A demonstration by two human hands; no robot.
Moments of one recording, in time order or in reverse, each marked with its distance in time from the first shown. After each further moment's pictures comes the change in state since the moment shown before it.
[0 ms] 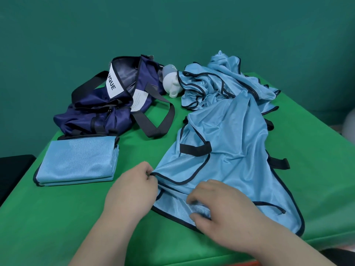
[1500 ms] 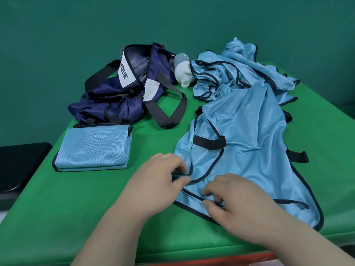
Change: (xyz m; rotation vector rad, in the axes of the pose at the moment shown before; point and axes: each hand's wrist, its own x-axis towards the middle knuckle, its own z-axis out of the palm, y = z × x) left_hand -0.005 -0.002 -0.003 -0.030 -0.068 0.457; right_hand 0.002 -0.001 0.007 -0.035 0.042 0.051
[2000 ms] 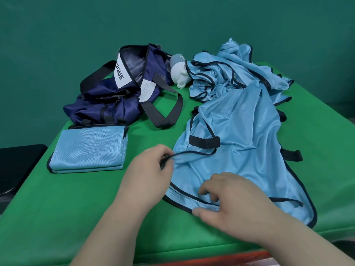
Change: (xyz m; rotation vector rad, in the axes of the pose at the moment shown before) left_hand 0.004 0.006 -0.001 -0.120 0.196 -0.232; right_hand -0.001 -0.006 -0.009 -0.050 -0.064 0.053
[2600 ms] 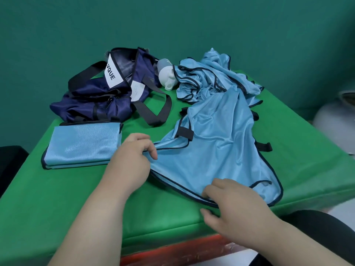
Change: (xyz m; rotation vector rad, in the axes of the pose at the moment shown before) left_hand 0.003 -0.019 -0.028 -0.081 -0.055 -0.003; right_hand -0.049 -0.023 0.011 -0.244 0.086 0.102
